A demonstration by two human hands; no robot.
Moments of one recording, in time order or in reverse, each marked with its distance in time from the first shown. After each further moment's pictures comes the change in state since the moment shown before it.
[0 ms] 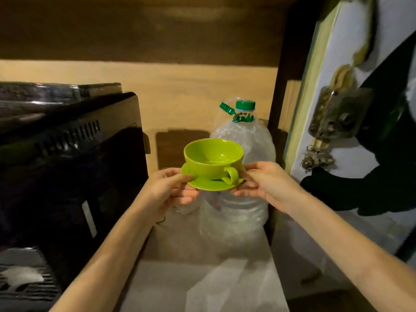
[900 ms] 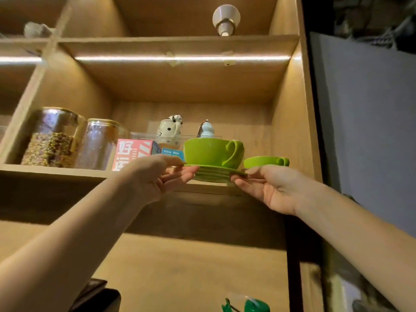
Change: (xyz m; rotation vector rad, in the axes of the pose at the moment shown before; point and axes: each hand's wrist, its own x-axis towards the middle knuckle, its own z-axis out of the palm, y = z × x) left_hand 0.033 0.342 0.047 -0.140 0.067 0.472; right_hand 0.043 -0.329 0.032 0.173 -0.075 -0.455
